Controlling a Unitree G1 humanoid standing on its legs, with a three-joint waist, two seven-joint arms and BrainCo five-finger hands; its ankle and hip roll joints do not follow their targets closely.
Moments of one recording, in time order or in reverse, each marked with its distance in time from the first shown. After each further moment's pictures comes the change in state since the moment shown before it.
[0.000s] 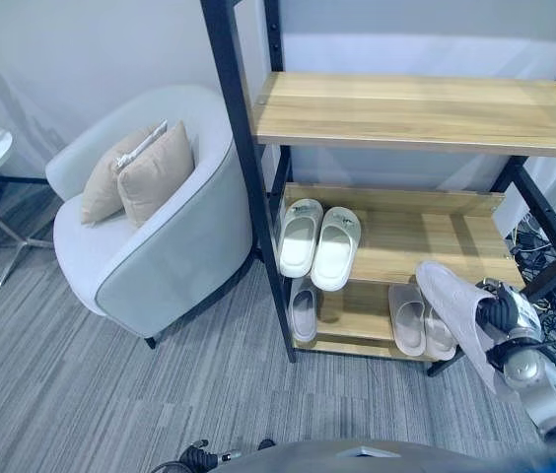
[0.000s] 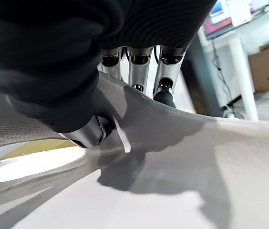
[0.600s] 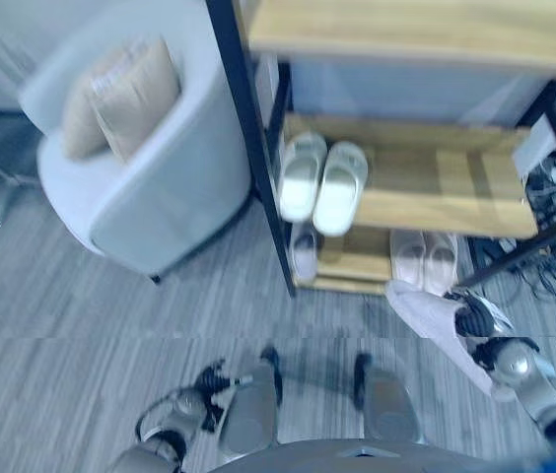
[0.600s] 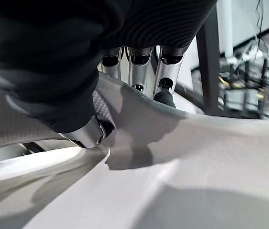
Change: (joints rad) left arm -0.246 0.048 -0.029 -0.116 -0.087 -0.056 -0.017; right arm -0.199 -0.068 0.158 0.097 0.094 -0.118 0.117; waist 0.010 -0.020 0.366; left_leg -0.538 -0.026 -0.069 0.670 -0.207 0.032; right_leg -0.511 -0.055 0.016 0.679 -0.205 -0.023
